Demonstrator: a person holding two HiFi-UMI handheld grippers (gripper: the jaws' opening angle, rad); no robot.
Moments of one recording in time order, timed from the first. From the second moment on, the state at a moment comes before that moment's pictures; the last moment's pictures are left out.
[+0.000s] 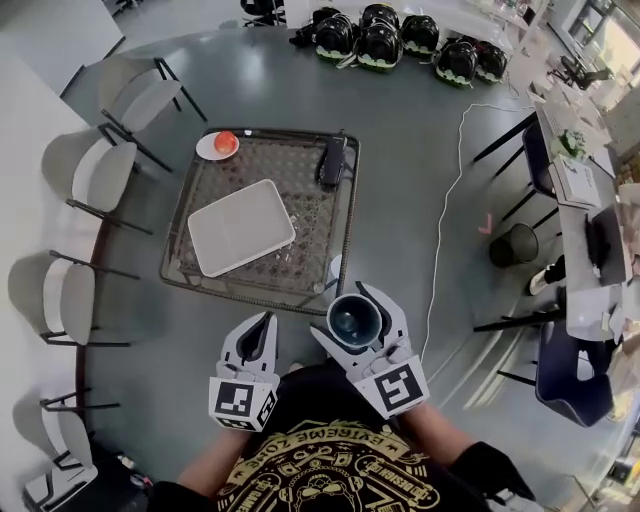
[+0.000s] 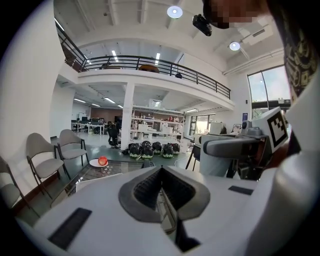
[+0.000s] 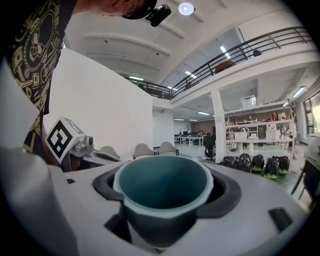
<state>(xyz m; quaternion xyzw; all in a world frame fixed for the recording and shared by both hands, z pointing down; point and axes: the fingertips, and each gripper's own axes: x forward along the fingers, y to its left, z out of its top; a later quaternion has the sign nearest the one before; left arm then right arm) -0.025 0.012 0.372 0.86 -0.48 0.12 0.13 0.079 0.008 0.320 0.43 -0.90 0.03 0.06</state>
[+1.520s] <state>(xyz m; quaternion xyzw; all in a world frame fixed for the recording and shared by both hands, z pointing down) -0.062 -0.074 0.385 0.85 -0.49 0.14 0.14 0.042 -0.079 0.343 0.41 -0.91 0.04 0.08</state>
